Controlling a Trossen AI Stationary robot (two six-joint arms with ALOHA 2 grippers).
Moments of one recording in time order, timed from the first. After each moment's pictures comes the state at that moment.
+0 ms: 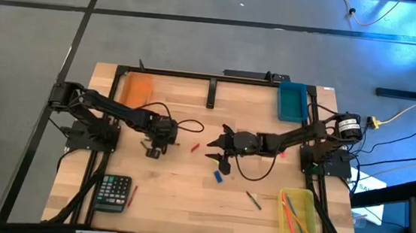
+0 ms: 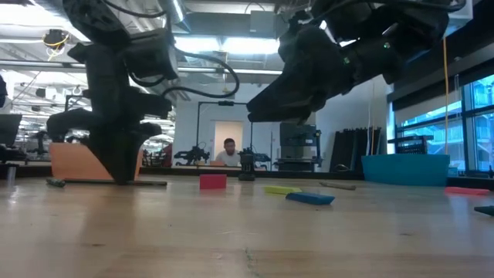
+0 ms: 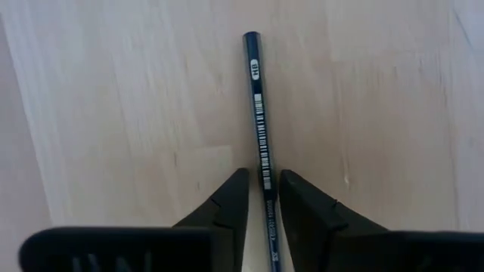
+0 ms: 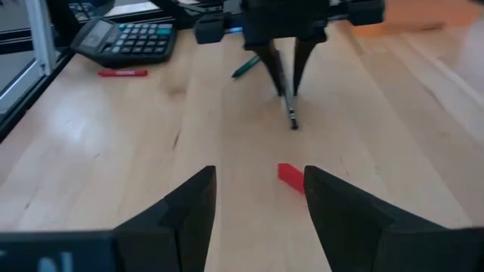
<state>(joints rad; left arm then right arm) 0.06 1.50 0.63 -0.46 -0.02 0.17 0.10 1.71 0.75 0.53 0.05 0.17</state>
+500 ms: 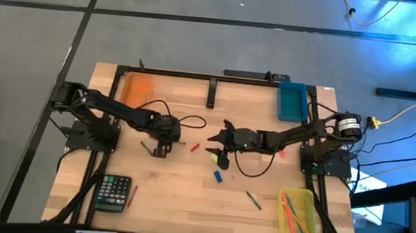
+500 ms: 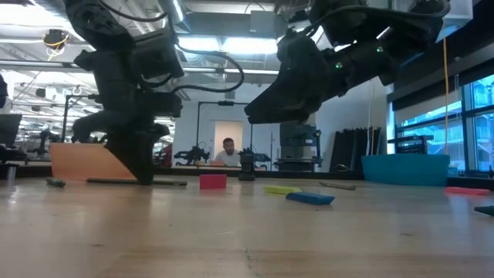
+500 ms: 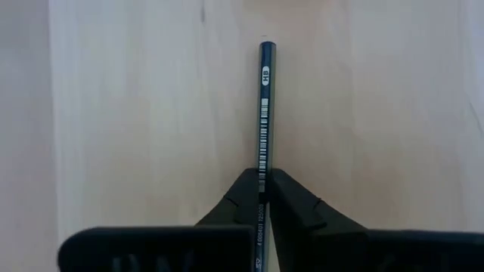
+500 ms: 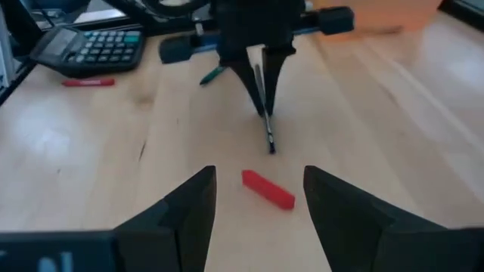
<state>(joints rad) 0.09 1.51 0.63 -0.30 -0.03 0.11 0.07 1.72 0.75 0.53 0.09 0.17</state>
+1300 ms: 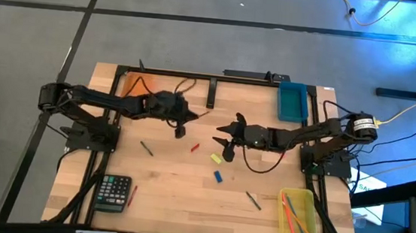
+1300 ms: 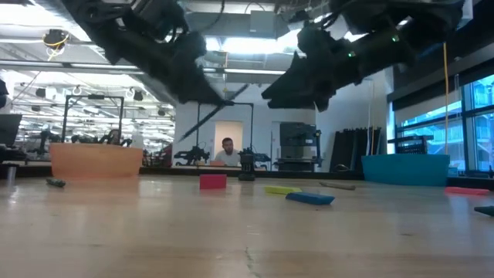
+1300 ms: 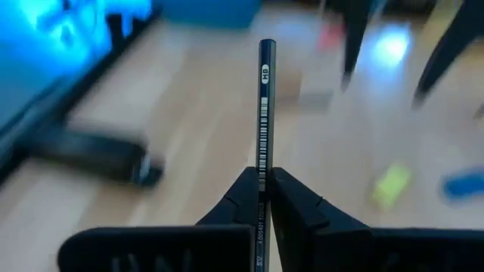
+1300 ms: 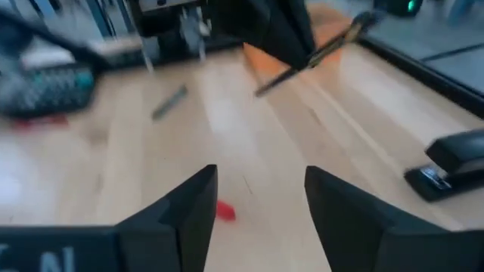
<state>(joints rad) 0.25 1.34 0.64 0.24 0.02 -0.02 0.05 1.56 0.67 0.52 0.27 0.22</state>
